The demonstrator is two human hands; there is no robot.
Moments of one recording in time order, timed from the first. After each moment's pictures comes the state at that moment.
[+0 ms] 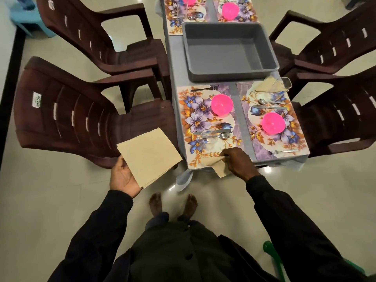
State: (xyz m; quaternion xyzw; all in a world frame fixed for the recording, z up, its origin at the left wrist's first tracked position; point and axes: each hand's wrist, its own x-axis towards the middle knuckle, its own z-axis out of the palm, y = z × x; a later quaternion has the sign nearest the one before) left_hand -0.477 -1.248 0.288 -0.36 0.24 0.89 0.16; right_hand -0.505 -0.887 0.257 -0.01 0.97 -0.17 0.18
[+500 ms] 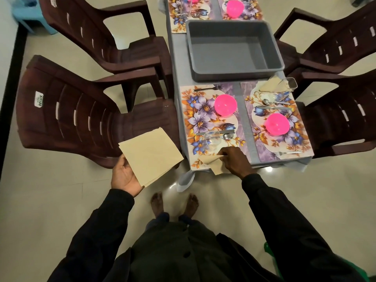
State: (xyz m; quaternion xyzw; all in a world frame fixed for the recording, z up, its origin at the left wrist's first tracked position) left_hand -0.485 -1.254 0.290 -0.37 0.24 0.89 0.15; right_hand -0.522 -0.902 0.233 0.02 0.96 -0.21 0.19
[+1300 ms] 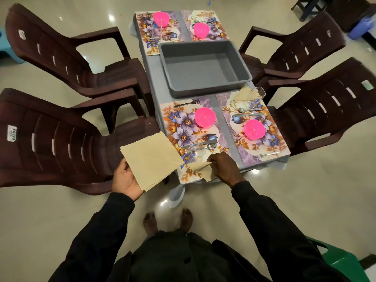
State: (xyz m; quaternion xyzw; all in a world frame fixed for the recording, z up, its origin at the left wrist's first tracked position) left_hand -0.530 -1.224 0.308 -0.31 0.25 0.89 0.23; right_hand -0.517 -0.902 0.250 0.03 0.98 -0.18 0.11
